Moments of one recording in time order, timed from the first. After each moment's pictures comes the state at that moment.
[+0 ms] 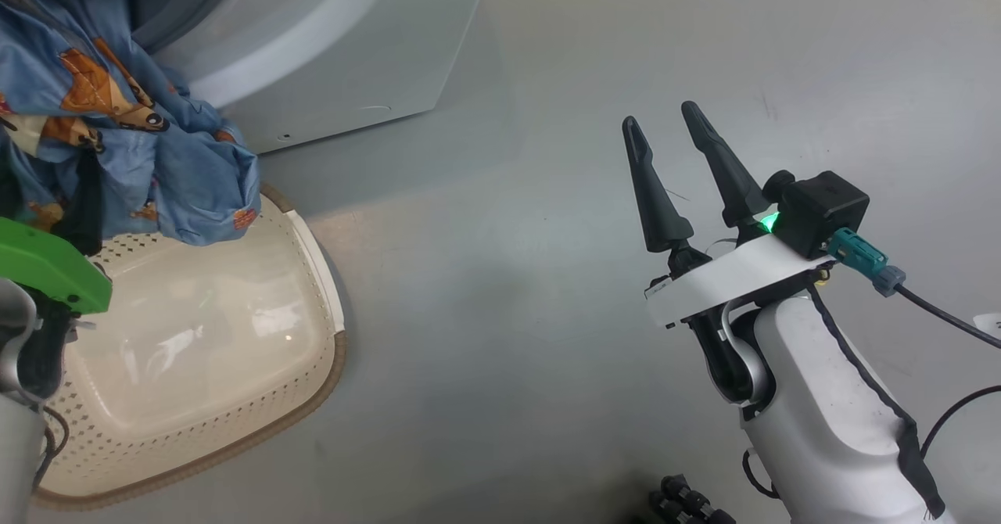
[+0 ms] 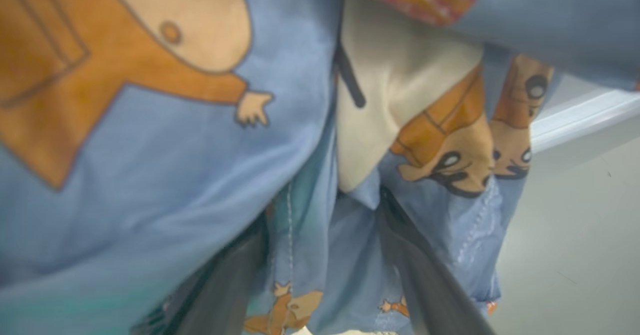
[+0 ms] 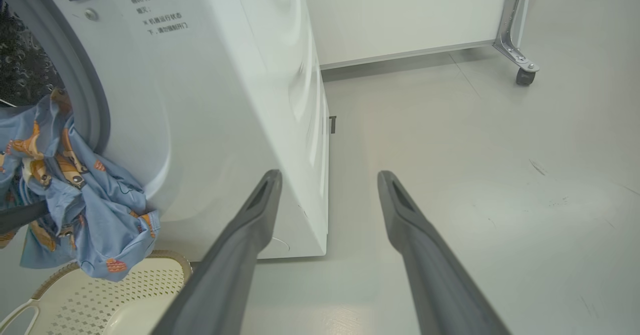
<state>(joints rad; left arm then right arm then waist) -0.63 0.45 -0.35 0.46 -0.66 -0.12 0.02 -0.44 -0.06 0.38 0.22 0.42 0.11 -0.25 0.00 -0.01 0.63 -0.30</state>
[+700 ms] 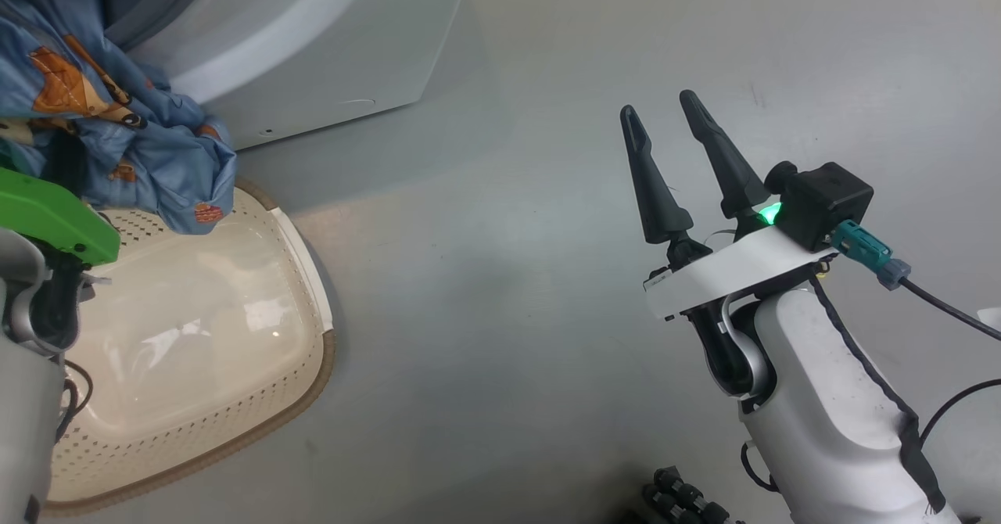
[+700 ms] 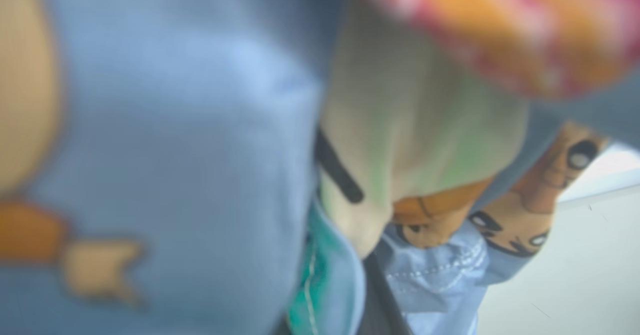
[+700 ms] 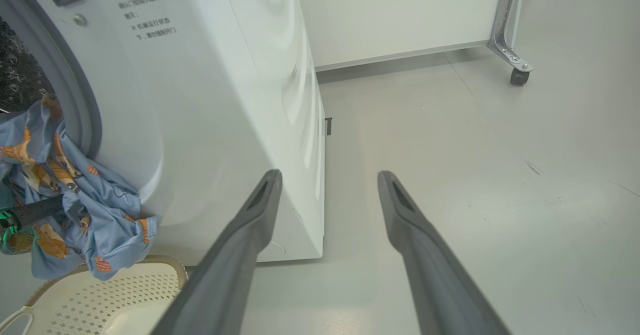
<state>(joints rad) -0.76 0.39 -0.36 0.60 -0.73 -0.12 0.03 -0.46 -0.05 0.39 0.21 0.43 0.09 -0.25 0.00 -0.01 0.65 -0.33</state>
